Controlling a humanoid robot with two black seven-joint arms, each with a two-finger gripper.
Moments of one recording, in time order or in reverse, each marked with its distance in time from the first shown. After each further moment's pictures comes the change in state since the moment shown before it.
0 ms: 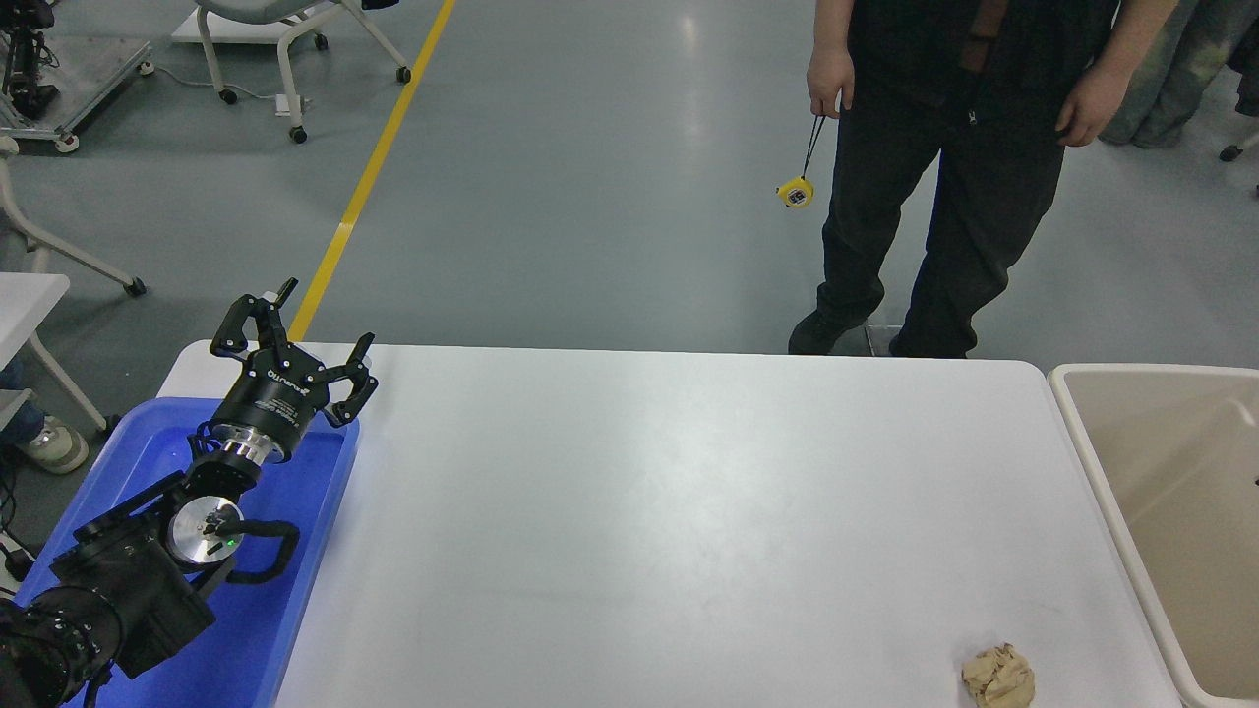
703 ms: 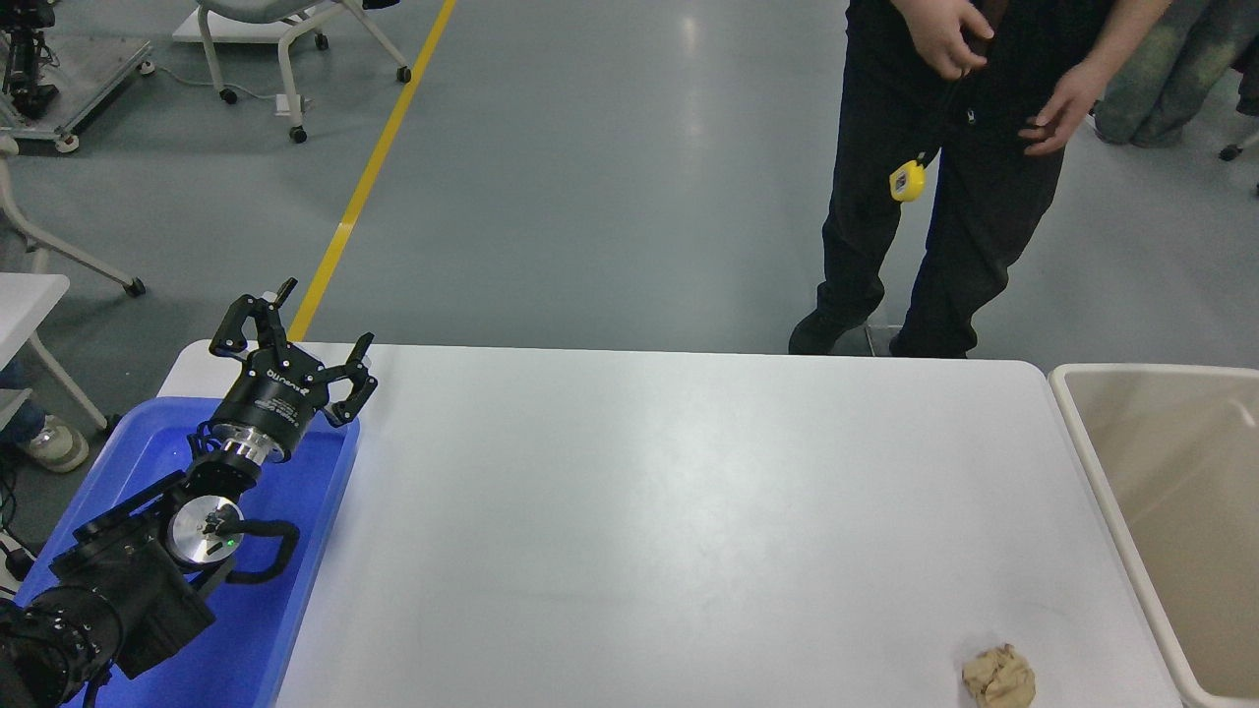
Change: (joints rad) left arm 0.000 0.000 0.000 0.000 0.001 0.000 0.000; right arm 0.171 -0.054 0.612 0.151 0.001 -0.009 0.061
